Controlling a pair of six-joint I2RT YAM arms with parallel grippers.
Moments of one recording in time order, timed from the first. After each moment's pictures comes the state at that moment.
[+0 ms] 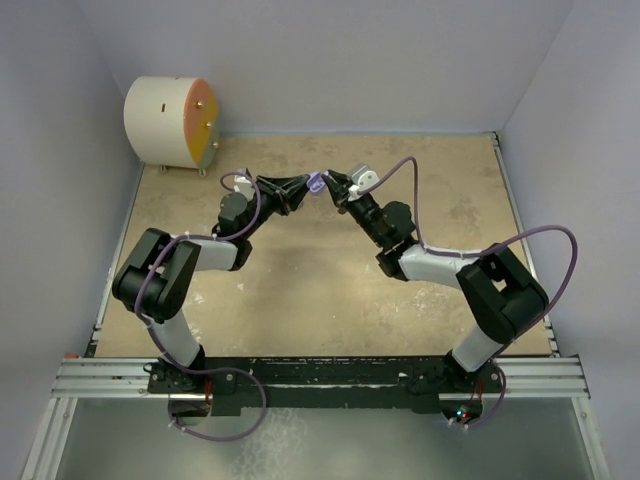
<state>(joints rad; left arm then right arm) -0.38 1.75 0.73 1.12 0.28 -1.83 0.64 1.63 0.79 1.14 -0.04 -0.17</state>
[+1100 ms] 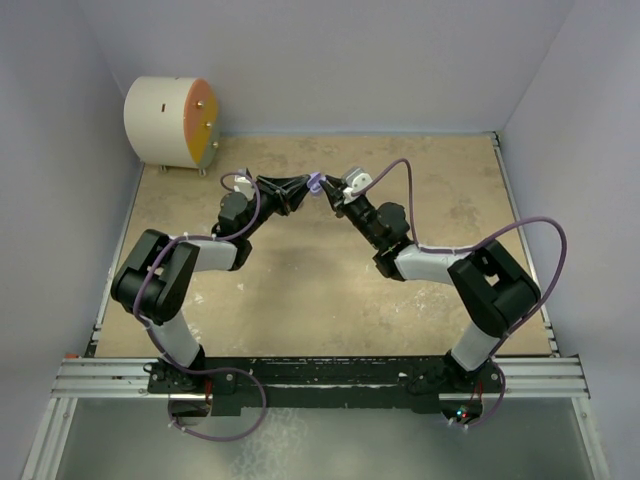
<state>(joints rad) -0.38 1.74 0.74 1.09 0.28 -1.83 0.65 1.68 0.79 1.14 -0.04 -0.18</state>
